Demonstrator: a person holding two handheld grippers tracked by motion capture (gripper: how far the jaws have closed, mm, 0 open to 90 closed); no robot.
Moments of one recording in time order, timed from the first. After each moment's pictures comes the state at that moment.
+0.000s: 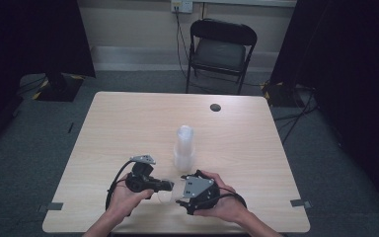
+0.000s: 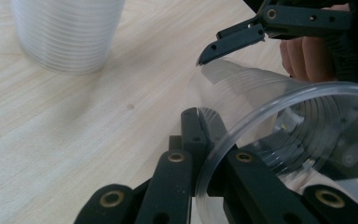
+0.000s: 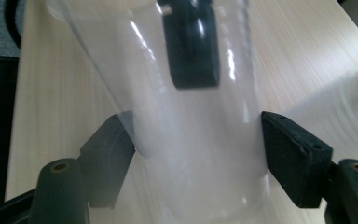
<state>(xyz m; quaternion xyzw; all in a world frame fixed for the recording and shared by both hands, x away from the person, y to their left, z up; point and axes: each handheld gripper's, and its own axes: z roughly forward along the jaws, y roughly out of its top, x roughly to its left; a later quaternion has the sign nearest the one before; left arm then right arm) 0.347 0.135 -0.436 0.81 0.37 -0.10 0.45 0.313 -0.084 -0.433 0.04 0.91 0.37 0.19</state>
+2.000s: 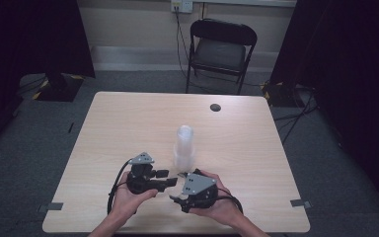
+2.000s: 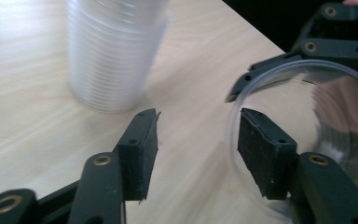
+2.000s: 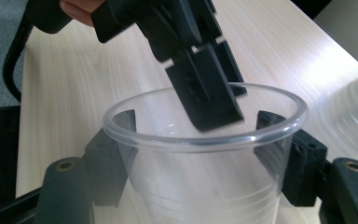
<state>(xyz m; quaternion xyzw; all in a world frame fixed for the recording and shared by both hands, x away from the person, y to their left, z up) 0.342 0.136 -0.433 0.78 0.39 0.01 0.49 0.312 -0.081 -0.427 0.10 0.88 0.43 0.20</state>
